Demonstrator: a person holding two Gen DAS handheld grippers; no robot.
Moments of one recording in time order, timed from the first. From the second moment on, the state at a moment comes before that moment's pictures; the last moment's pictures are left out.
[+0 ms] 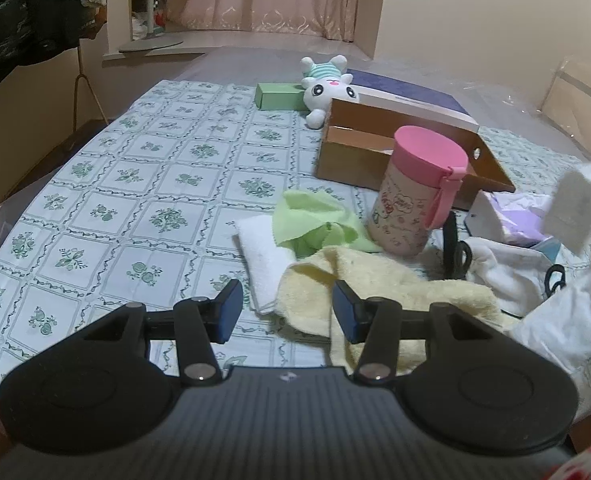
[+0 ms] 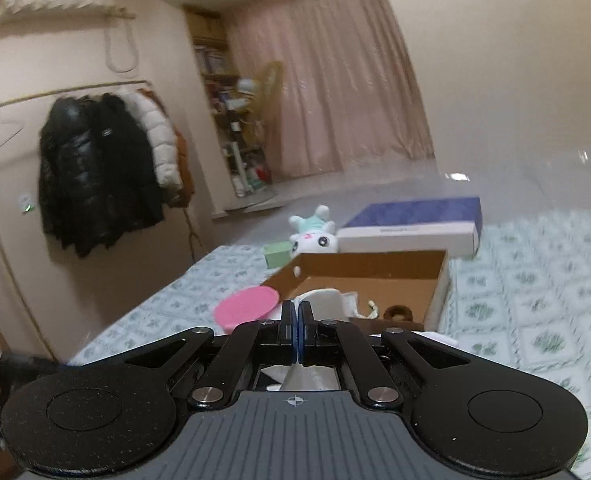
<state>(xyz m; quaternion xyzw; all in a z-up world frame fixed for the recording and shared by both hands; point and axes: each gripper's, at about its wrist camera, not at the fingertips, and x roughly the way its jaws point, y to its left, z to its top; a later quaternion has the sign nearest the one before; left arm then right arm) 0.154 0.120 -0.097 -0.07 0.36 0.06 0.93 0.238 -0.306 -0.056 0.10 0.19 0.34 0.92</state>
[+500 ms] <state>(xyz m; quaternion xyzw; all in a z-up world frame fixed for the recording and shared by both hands) 0.153 0.093 -0.097 -0.06 0.36 0.03 0.93 0.209 -0.270 -0.178 -0.03 0.47 0.34 0.82</state>
